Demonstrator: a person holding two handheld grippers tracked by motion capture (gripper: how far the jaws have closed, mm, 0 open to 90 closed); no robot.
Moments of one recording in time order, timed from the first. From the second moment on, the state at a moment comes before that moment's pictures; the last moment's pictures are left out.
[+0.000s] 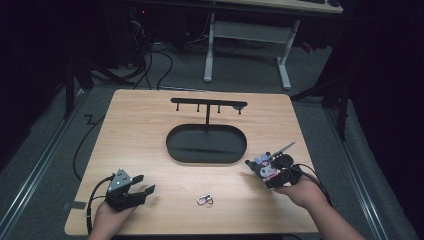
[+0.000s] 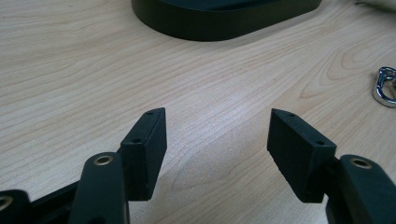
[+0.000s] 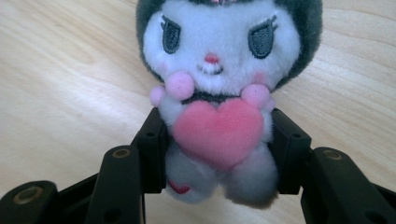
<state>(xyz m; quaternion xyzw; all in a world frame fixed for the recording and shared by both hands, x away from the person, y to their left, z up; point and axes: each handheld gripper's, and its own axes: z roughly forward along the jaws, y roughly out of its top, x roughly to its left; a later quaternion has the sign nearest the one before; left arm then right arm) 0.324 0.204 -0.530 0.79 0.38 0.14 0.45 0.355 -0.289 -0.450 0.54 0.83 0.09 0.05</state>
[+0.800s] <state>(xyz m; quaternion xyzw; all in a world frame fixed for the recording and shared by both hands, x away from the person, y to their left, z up) 0.324 0.205 -0.529 0.79 0.38 0.15 0.45 0.347 -0.280 -0.416 0.52 0.85 0.10 0.04</state>
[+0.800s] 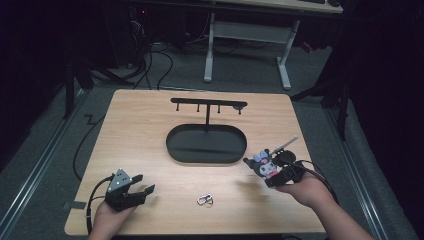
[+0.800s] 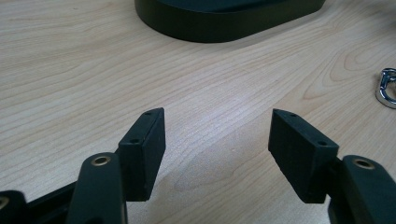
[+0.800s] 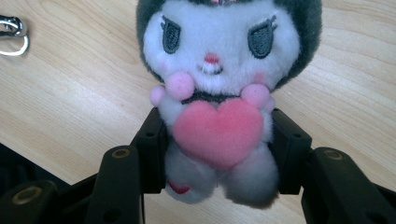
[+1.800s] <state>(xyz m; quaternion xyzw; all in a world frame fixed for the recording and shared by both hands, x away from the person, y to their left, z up) 0.323 0.205 -0.529 0.79 0.38 0.15 0.45 0.375 -0.255 -0.357 0.51 0.85 0.12 0.05</state>
